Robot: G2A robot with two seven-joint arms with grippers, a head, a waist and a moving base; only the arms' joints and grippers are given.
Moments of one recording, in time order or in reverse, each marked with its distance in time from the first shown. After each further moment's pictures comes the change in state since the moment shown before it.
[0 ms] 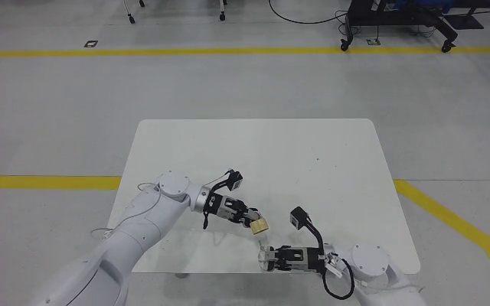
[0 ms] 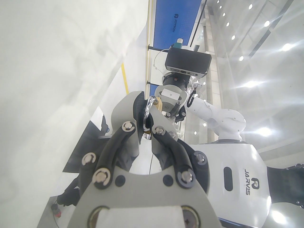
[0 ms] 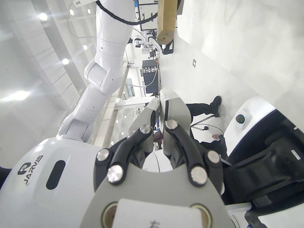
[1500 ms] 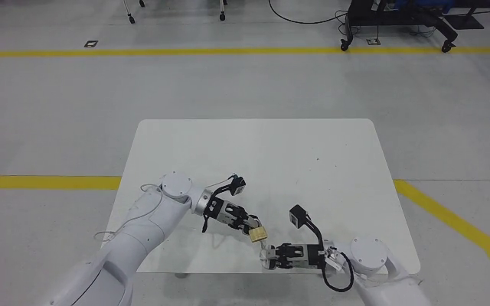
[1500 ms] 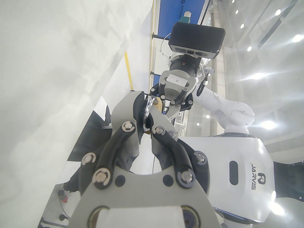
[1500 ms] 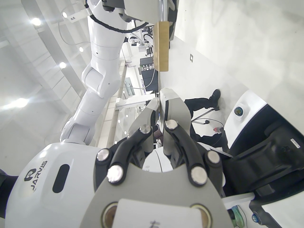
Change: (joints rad) left arm 0.020 -0.026 -0.068 0.009 0.099 -0.002 -0.077; right arm 0.049 0.022 -0.028 0.034 0.023 0.055 0.018
